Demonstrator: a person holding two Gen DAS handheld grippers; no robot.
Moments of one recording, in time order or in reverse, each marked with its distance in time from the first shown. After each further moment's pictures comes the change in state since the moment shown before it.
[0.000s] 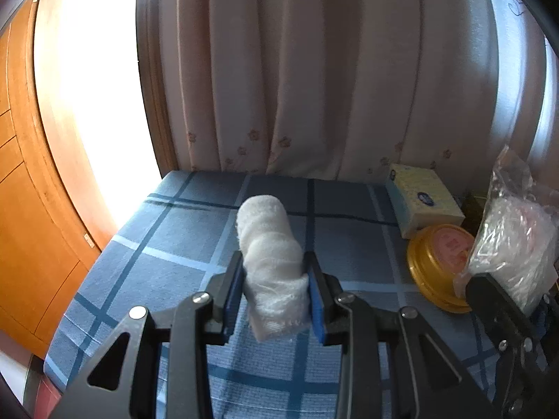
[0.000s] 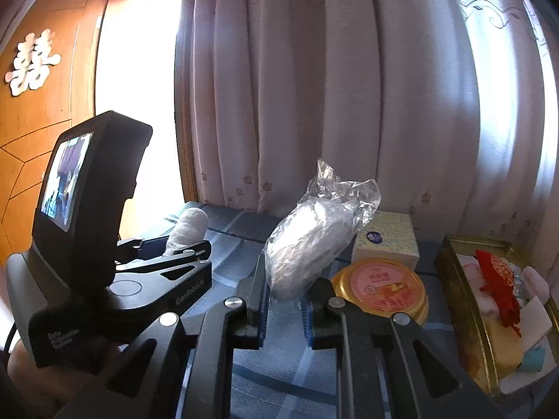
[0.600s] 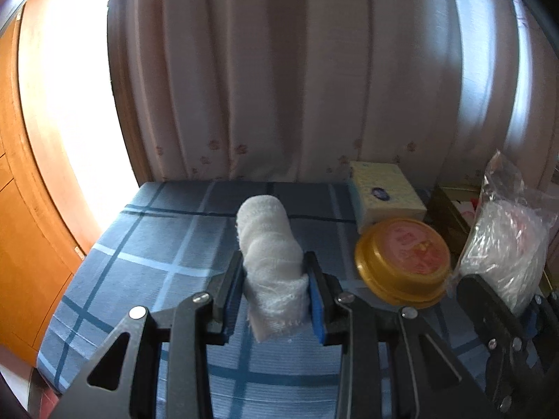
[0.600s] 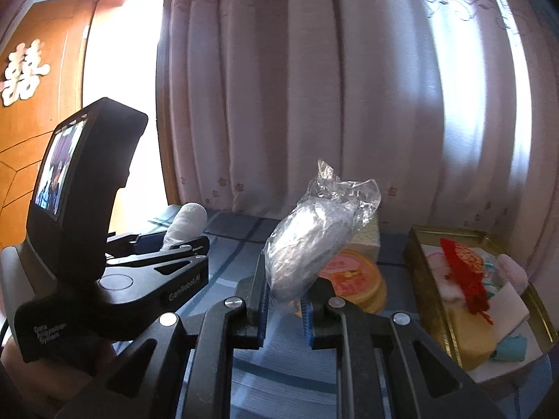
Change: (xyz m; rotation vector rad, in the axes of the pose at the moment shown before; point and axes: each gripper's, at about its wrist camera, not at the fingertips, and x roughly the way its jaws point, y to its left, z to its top) left arm -0.016 -0.051 -0.003 0.060 -0.015 -0.050; right arm -0.038 -0.026 -0.009 0.039 -0.018 -0.059
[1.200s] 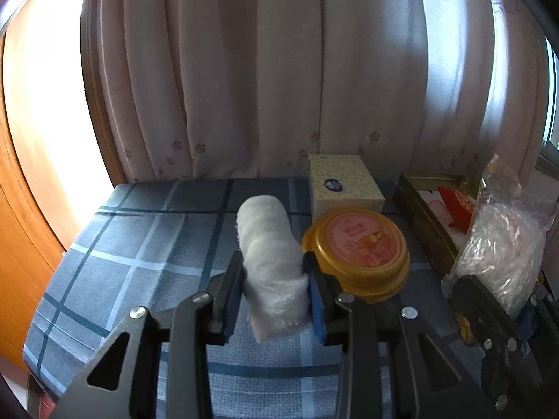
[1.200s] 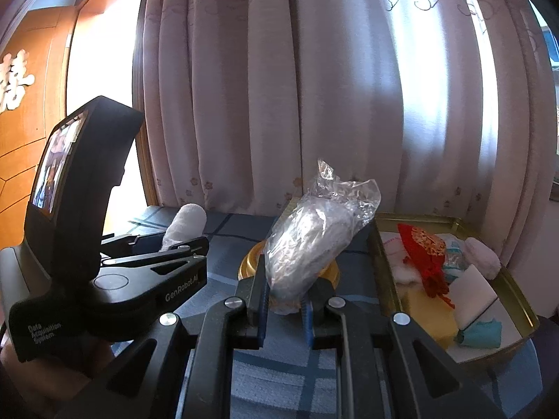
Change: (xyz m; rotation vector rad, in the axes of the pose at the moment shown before) left arm -0.007 -0.044 -0.006 0.031 0.011 -0.052; right arm -0.025 -0.031 -0.010 0.037 0.002 -0.057
